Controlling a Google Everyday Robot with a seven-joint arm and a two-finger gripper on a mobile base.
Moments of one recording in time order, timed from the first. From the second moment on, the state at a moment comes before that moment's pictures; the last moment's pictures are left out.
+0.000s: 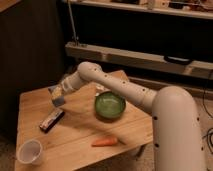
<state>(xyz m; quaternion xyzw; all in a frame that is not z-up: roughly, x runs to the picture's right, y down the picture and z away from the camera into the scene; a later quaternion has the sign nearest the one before) -0.288 0.054 0.725 0.31 -0.50 -0.71 0.38</state>
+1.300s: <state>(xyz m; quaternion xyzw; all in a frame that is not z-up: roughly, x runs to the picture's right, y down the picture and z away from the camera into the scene) -0.325 0.120 0.661 0.57 -0.51 -0.62 0.16</state>
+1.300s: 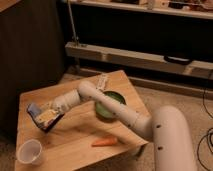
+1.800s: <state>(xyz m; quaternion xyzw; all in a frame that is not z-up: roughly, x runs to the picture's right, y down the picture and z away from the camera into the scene) -0.332 0.101 0.551 0.64 -0.50 -0.58 0.04</state>
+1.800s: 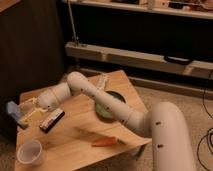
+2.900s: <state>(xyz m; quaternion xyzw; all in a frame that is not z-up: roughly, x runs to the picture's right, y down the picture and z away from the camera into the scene) -0.308 0.253 0.601 0.62 -0.53 -0.58 0.02</state>
